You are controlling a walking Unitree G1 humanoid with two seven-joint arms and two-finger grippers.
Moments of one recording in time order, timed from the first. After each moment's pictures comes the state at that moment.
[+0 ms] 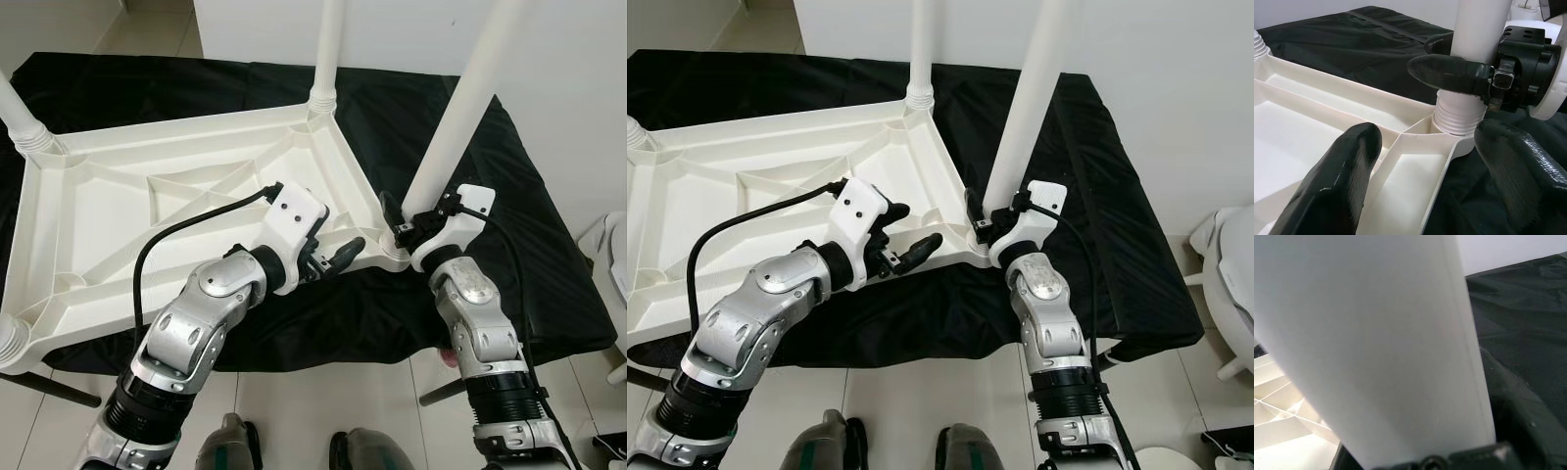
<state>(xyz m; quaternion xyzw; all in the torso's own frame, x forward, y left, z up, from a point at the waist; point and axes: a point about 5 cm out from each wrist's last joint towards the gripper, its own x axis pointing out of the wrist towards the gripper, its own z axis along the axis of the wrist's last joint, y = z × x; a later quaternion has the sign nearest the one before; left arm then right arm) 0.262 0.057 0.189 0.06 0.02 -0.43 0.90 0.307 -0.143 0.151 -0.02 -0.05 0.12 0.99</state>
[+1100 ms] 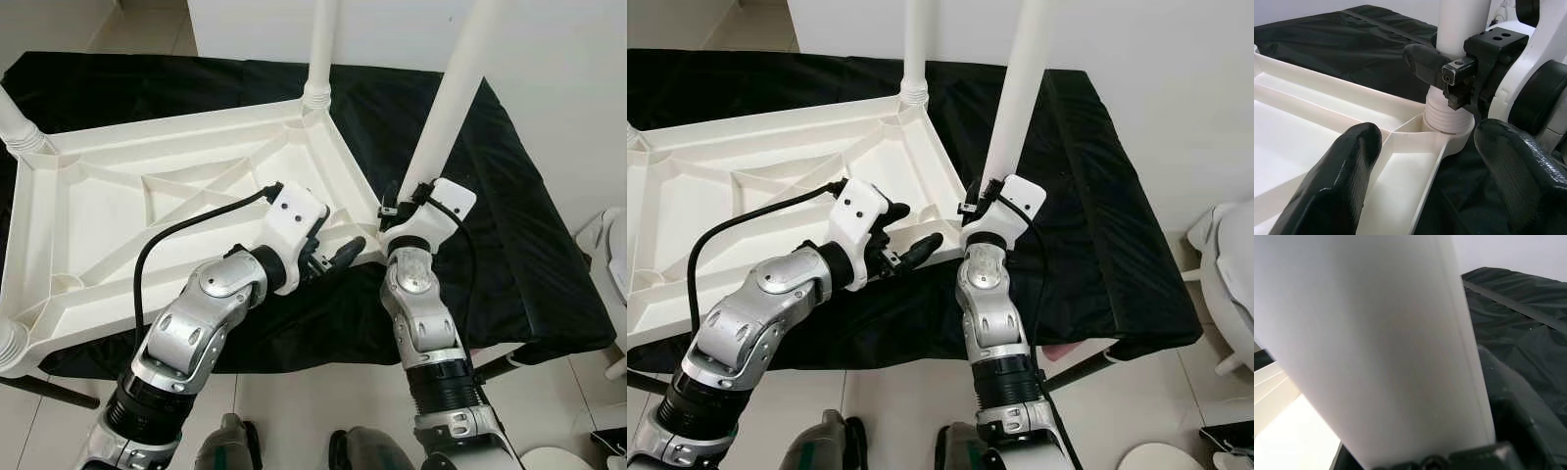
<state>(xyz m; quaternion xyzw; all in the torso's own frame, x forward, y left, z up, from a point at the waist) 0.262 0.056 0.190 0.06 0.02 -0.43 0.90 0.315 -0.106 0.157 0.00 -0.05 -0.10 0.99</state>
